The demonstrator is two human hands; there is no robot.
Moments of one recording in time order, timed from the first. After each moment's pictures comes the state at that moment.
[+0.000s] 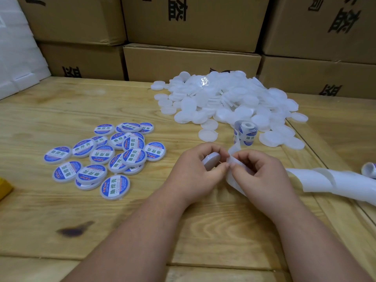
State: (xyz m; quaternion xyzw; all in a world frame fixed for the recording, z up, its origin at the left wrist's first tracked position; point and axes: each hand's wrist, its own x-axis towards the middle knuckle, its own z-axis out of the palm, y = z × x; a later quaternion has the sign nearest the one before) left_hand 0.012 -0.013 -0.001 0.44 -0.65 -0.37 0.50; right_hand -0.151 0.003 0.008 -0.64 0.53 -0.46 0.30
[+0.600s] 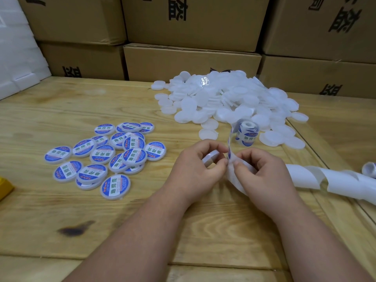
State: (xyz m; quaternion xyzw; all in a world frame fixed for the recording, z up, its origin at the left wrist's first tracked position) left_hand 0.010 -0.012 0.000 0.45 -0.62 -0.38 0.52; right_hand -0.154 0.001 0.005 -0.65 0.54 -0.46 0.28
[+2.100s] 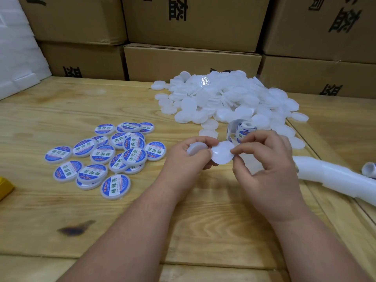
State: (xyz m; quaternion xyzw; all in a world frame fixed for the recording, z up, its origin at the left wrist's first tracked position) left_hand 0.021 -0.015 0.008 0.43 -0.50 -0.51 0.55; right_hand -0.147 0.005 0.014 -0.71 0.46 -0.53 0.00
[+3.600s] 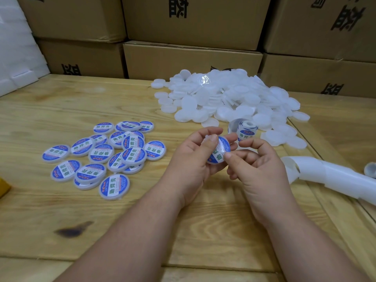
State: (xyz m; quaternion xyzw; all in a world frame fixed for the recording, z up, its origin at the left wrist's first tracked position) left_hand 0.010 -0.018 0.007 0.24 -0.40 -0.68 0.57; right_hand -0.126 0.008 0.018 -0.48 0.42 -0.61 0.47
